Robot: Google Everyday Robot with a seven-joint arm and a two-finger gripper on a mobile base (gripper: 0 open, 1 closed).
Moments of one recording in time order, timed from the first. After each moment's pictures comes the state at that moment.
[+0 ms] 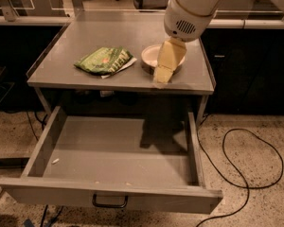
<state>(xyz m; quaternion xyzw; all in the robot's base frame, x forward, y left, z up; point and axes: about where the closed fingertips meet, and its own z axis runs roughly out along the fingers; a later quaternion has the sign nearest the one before) 0.564 -0.062 0.965 -0.61 0.76 -0.01 0.21</state>
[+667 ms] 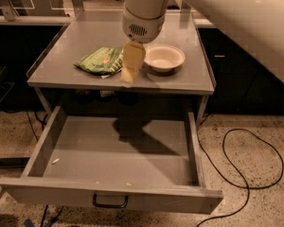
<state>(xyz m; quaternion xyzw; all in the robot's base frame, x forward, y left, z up) 0.593 0.000 0.944 -0.59 0.79 -0.05 0.17</state>
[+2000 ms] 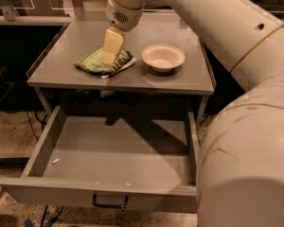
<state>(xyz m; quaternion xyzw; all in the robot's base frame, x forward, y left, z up) 0.666 0.065 0.933 -0.62 0.76 0.04 0.20</state>
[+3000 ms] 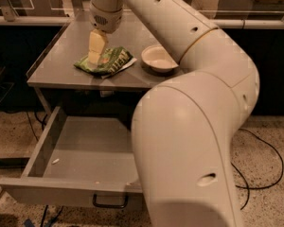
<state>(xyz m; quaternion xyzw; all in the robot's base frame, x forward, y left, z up) 0.713 0.106 0.901 -0.61 0.78 0.02 0.16</state>
